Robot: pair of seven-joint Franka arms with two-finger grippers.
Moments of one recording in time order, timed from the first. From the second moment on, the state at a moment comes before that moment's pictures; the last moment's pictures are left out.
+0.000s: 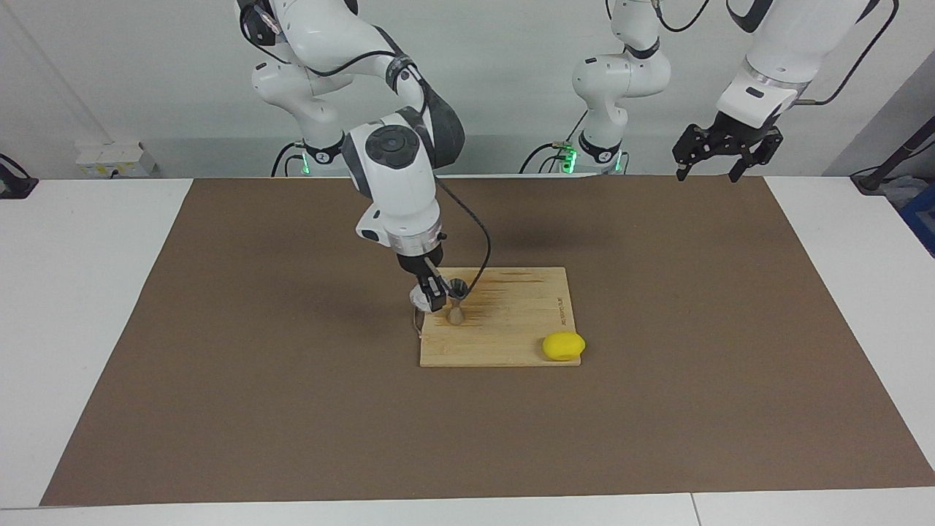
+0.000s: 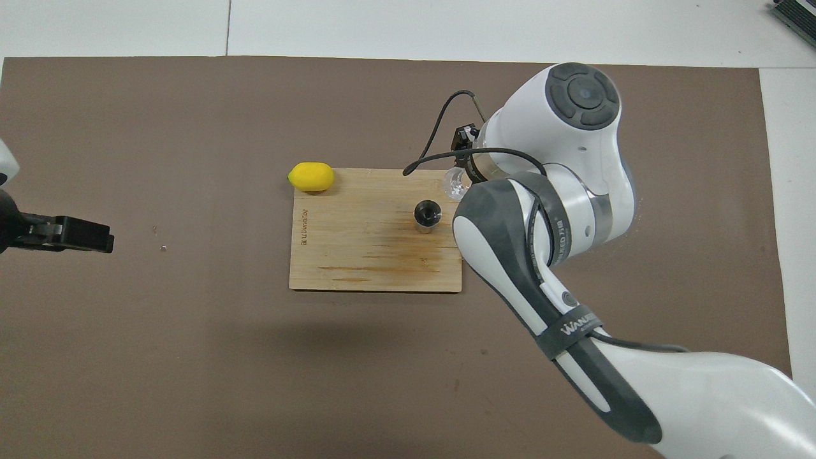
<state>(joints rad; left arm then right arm) 0.02 -0.15 -0.10 -1.72 -0.02 1.56 0.02 0.37 0.40 0.01 -1.51 0.17 2.00 1.55</state>
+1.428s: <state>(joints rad) 0.02 -0.15 -0.10 -1.72 -0.02 1.56 0.02 -0.11 0.40 0.00 -1.88 0.76 1.98 0.77</state>
